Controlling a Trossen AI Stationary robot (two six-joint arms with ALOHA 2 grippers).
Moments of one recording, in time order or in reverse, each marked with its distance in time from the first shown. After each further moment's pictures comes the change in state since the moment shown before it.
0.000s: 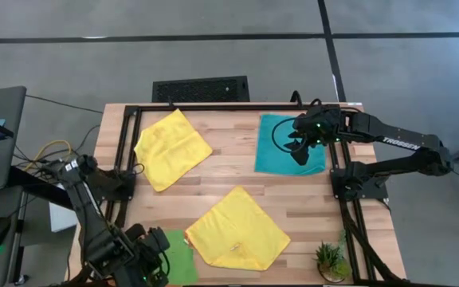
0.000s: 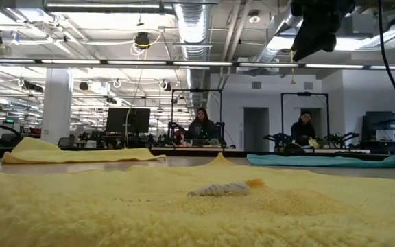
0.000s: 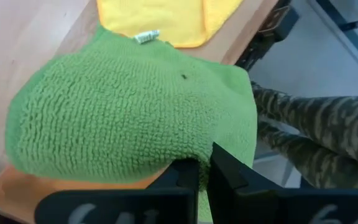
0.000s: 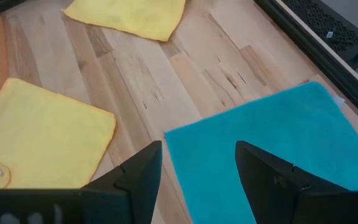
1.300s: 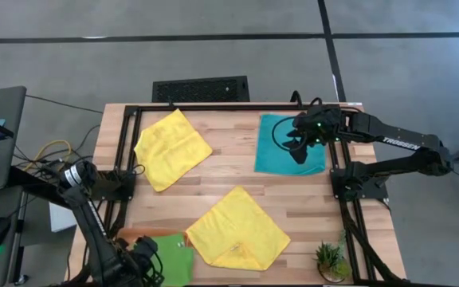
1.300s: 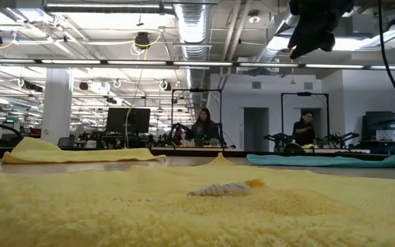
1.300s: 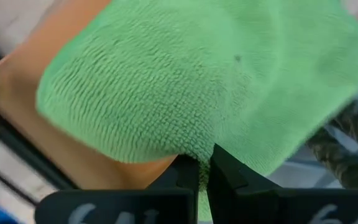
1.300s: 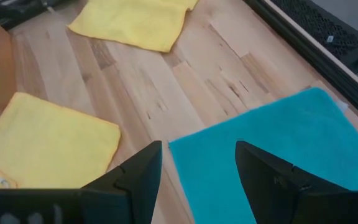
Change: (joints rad) left arm -0.096 0.046 -0.266 0.070 0.189 -0.400; right arm 0.000 0.000 0.000 0.038 0.000 0.032
